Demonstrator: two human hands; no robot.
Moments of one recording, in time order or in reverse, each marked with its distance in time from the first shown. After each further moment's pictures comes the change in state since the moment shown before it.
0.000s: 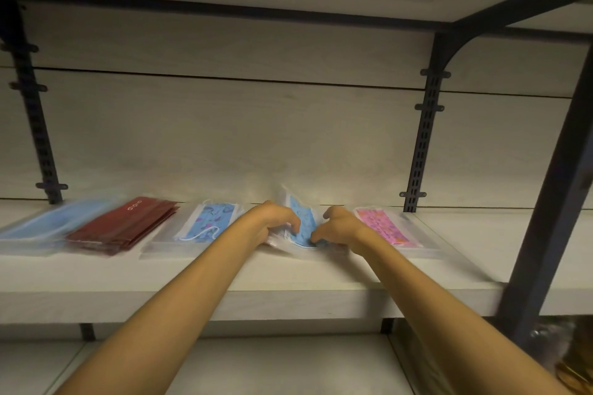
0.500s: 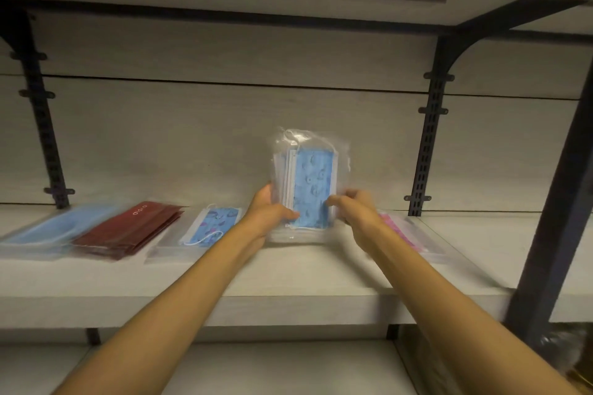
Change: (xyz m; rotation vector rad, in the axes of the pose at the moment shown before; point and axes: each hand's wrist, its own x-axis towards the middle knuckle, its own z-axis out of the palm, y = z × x) left_hand 0.000 -0.011 -0.009 -0.454 0.049 0.439; right_hand 0.010 -0.001 -0.017 0.720 0.214 -0.102
